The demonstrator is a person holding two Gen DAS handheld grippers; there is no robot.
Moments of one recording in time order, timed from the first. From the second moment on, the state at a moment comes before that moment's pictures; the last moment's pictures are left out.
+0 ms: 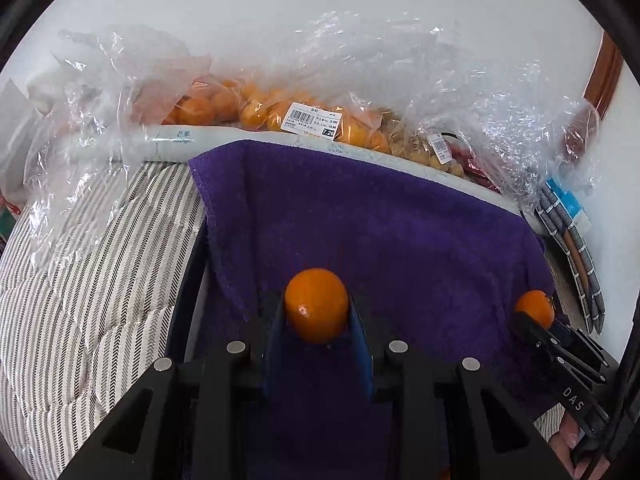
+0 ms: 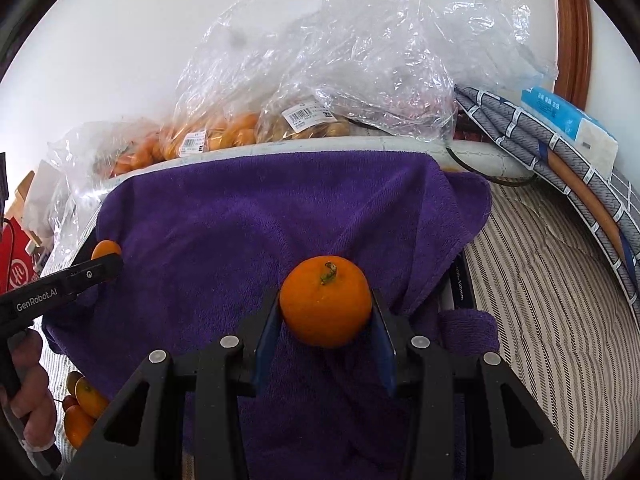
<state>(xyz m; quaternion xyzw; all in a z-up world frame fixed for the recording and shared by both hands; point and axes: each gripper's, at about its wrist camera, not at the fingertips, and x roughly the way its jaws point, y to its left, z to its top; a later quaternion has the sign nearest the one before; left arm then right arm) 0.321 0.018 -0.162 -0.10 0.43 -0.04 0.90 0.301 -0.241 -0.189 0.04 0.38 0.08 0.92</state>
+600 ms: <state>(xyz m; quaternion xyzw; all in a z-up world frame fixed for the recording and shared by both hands) 0.325 0.015 -0.168 -0.09 0.44 -0.04 0.89 0.295 -0.247 -0.182 0.04 0.37 0.08 0.93</state>
